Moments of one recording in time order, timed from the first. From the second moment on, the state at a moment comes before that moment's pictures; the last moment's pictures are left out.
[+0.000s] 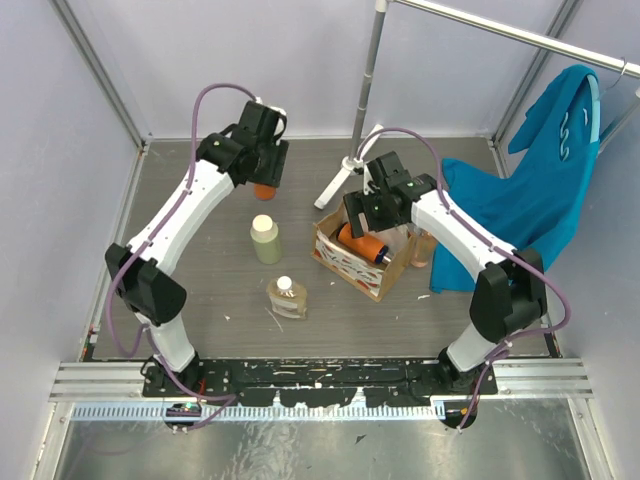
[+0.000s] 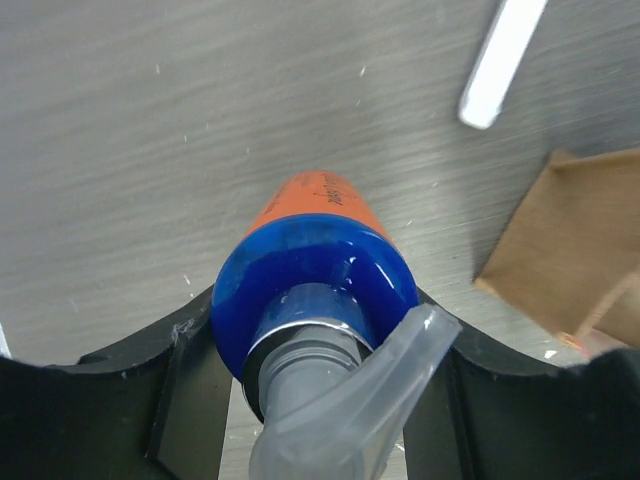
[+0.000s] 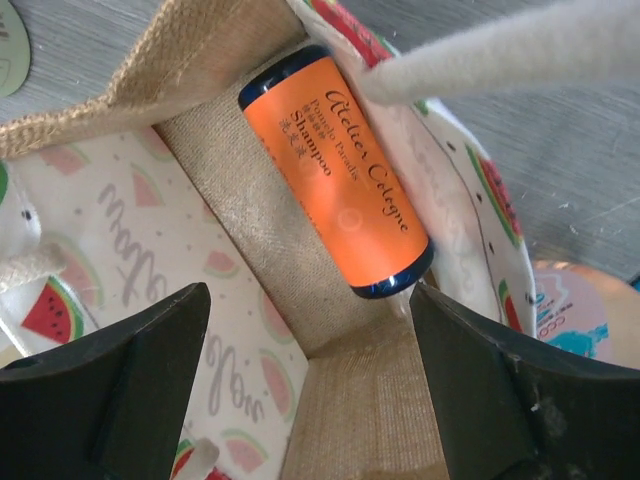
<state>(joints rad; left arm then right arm) -0.57 1.78 1.97 -0.98 -0.31 -0.13 0.46 1.60 1.36 -0.79 -0.06 0.13</state>
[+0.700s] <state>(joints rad) -0.49 1.82 1.63 -0.75 -0.18 -0.28 0.46 1.88 1.40 -0.77 -0.01 -0.05</state>
